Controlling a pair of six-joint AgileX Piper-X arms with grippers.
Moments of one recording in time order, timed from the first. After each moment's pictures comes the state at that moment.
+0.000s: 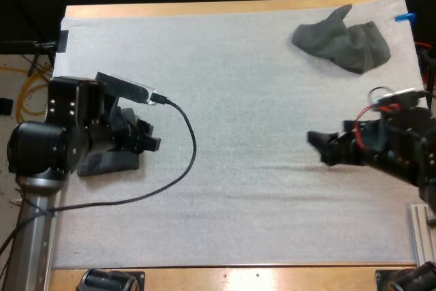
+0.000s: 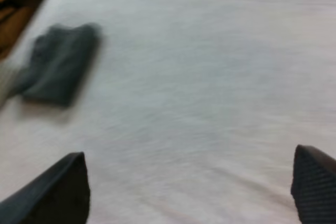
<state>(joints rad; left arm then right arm) -0.17 1.08 -1.32 1.34 0.10 -1.64 0.44 0.88 -0.98 0.87 -0.21 -1.58</state>
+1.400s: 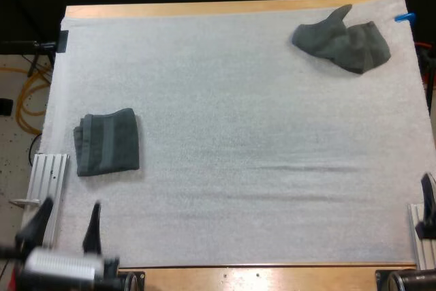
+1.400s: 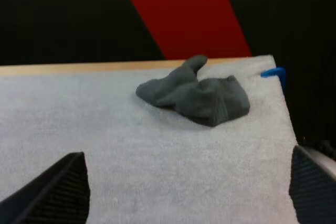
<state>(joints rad) 0.01 0.07 -0.94 1.11 0.08 -1.58 0.08 0.21 -0.94 1.09 0.00 -1.83</state>
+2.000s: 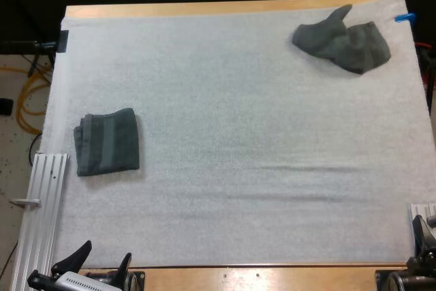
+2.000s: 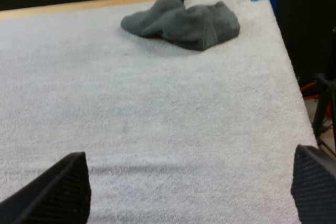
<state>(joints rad) 0.03 -0.01 -0.93 1.53 0.25 -1.58 0.08 -0.02 -0.81 1.31 0.02 -1.77</state>
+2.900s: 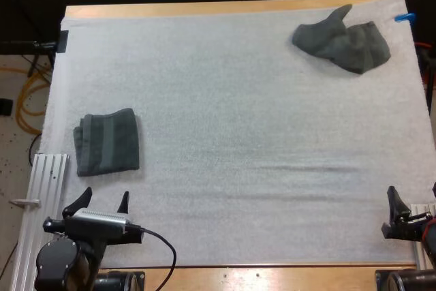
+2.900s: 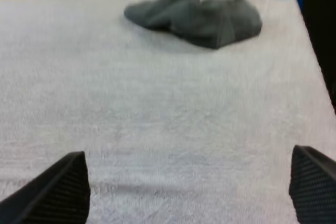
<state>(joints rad) 0.03 -0.01 -0.48 0.98 0.09 -1.63 0.08 -0.01 -0.49 0.98 -0.02 -1.83</state>
